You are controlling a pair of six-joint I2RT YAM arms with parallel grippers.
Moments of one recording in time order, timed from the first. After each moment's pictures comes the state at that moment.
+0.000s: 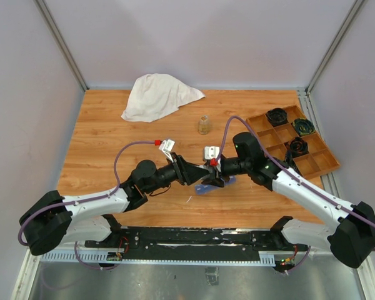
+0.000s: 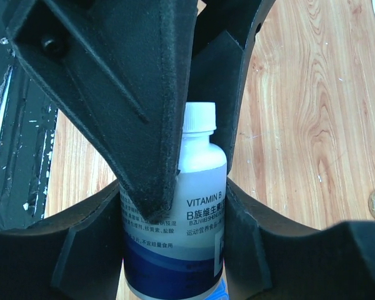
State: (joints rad) left arm -0.91 1.15 0.41 0.75 0.13 -0.85; right arm 0.69 1.13 0.80 -0.26 -0.72 -0.58
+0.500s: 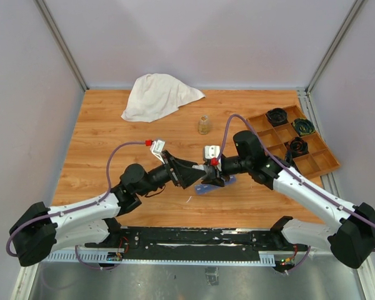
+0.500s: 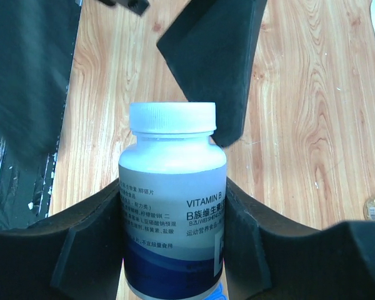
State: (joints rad) left arm -0.91 1.02 0.39 0.76 0.13 -0.84; right arm 0.69 1.13 0.83 -0.29 -0.74 -0.60
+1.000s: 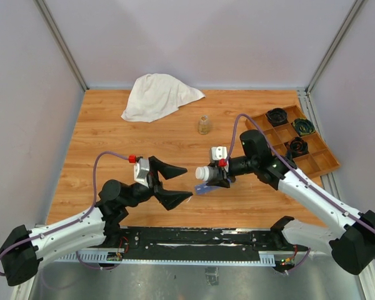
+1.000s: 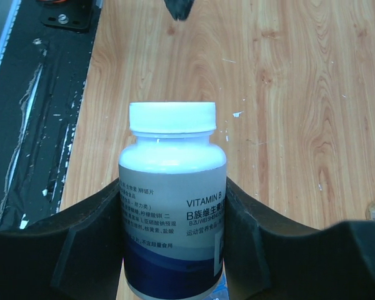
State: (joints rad) left arm -0.91 0.69 0.21 0.82 0.27 -0.48; right arm 0.64 1.08 0.83 -0.36 -0.82 -0.64
